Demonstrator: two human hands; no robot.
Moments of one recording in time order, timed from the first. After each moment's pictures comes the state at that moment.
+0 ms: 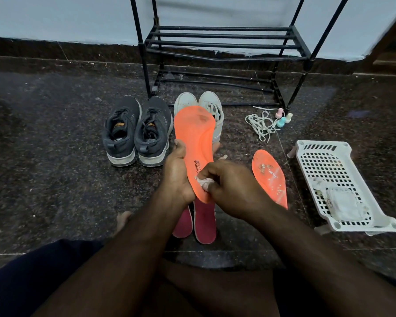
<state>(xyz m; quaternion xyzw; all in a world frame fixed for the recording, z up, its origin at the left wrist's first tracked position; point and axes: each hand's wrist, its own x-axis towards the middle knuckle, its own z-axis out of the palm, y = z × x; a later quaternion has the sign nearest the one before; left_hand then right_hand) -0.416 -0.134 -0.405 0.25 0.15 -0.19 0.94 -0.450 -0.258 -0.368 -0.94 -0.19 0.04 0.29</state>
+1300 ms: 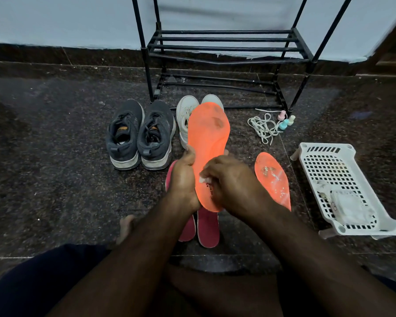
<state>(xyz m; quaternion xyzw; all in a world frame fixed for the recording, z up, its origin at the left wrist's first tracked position) -0.424 -0.140 -0.401 0.27 0.16 -0.23 0.92 -0.438 -0.253 -0.375 -0.93 -0.26 -0.05 0.27</state>
